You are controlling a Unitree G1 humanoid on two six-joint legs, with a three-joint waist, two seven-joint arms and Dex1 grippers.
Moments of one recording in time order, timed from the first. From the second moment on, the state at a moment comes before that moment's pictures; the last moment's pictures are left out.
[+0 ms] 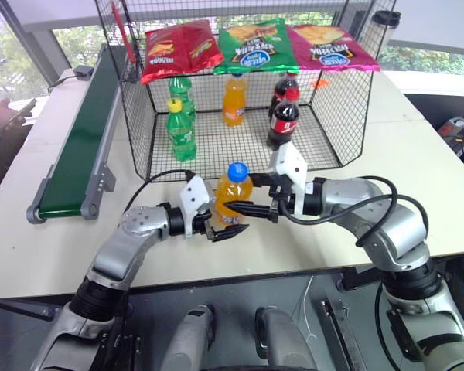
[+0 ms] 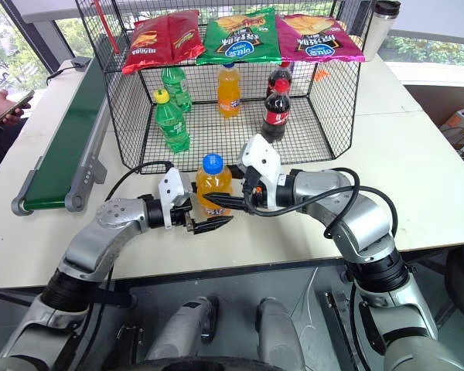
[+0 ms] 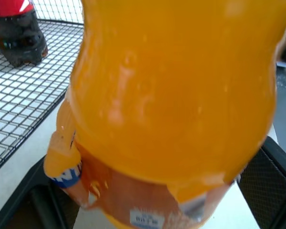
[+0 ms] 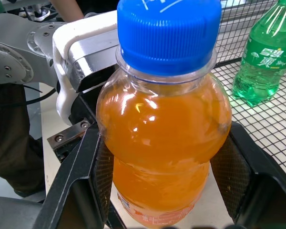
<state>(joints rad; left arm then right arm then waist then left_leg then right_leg) -0.35 0.47 -0.21 -0.20 -0.32 0.41 -0.84 -0.56 -0.54 0.19 -0.41 0.51 0.76 0.80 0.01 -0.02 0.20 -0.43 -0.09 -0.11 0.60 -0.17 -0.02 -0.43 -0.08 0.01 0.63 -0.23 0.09</state>
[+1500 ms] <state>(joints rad) -0.09 0.37 -0.02 -0.37 -0.14 0.34 -0.38 -1.02 -0.24 0.11 0.72 0.12 0.22 0.54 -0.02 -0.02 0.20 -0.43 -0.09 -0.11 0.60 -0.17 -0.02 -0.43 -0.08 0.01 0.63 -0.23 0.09</state>
